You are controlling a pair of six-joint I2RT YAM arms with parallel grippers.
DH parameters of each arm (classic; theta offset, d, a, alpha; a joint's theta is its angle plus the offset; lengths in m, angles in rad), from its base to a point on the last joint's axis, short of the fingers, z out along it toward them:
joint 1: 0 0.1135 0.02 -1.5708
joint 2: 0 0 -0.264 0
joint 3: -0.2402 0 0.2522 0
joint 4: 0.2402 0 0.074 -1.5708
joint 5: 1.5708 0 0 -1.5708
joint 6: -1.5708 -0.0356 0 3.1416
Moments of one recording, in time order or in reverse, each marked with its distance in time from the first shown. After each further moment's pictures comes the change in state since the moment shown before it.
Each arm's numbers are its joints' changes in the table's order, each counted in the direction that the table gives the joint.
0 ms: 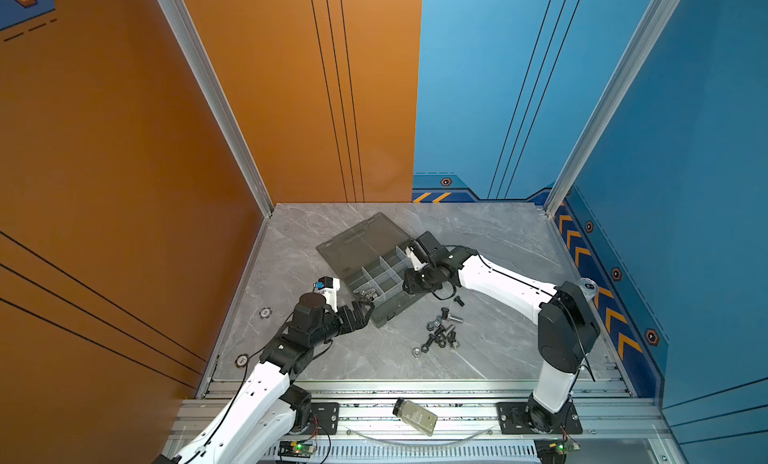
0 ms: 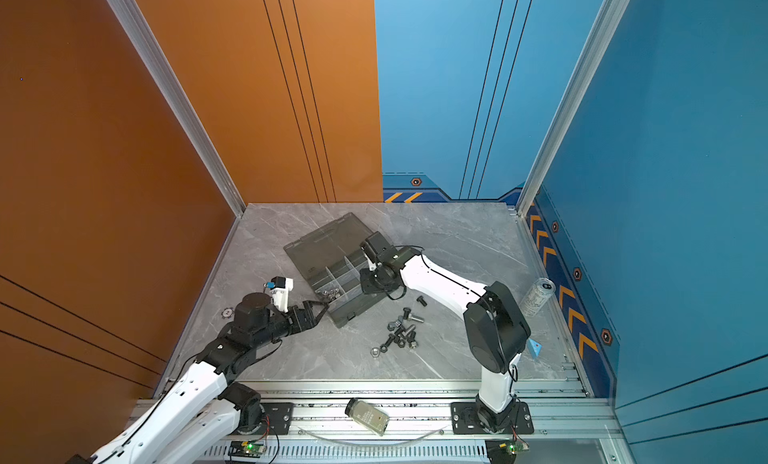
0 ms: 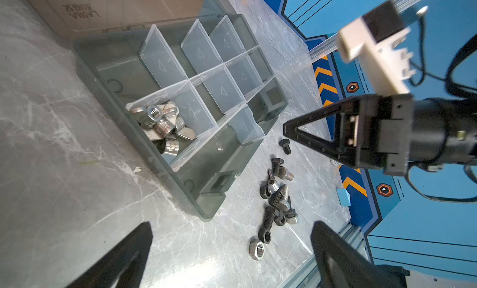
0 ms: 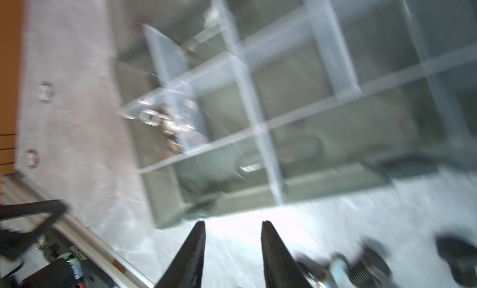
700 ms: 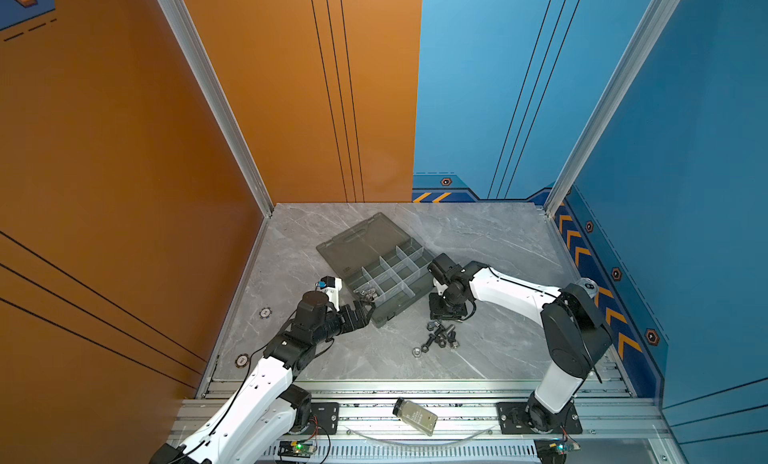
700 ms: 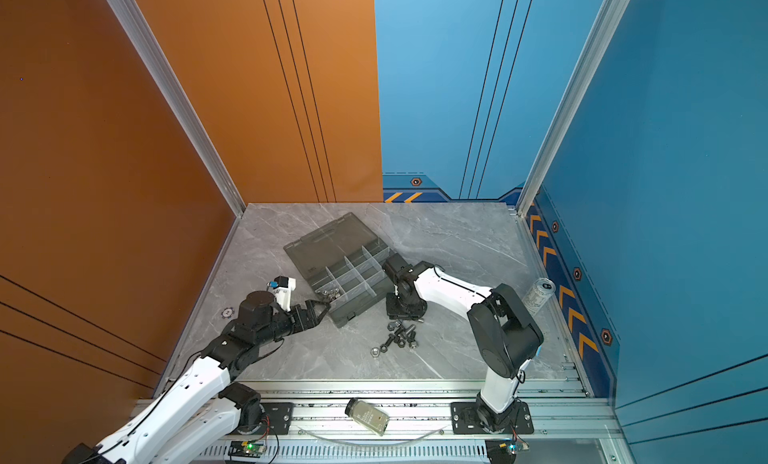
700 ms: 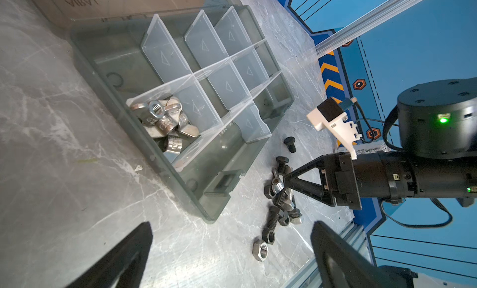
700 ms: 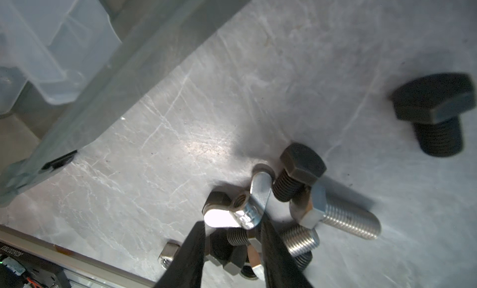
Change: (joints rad) left arm 0.000 0.052 0.000 -0.024 0.006 0.000; right arm -0.053 -0.059 0.234 0.087 -0.031 -0.061
